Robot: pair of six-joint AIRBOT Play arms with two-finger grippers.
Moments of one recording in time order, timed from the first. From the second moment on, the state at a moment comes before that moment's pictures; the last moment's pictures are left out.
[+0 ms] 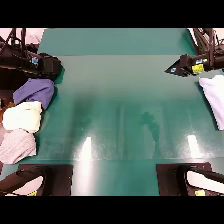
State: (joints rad) left arm -0.19 -1.16 1.52 1.33 -1.26 -1.55; right arm -0.12 -1.30 1.45 -0.81 1.38 1.37
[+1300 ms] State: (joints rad) left arm -0.11 -1.37 1.51 1.68 -0.98 -1.58; right arm -0.11 -1.30 1.45 -0.80 1.35 1.37
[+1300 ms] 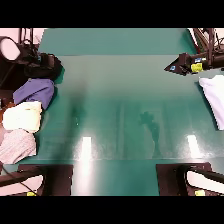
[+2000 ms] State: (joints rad) left arm 0.09 -1.79 1.55 1.75 -0.56 -1.59; right arm -0.04 -1.30 1.45 -0.81 1.43 1.37
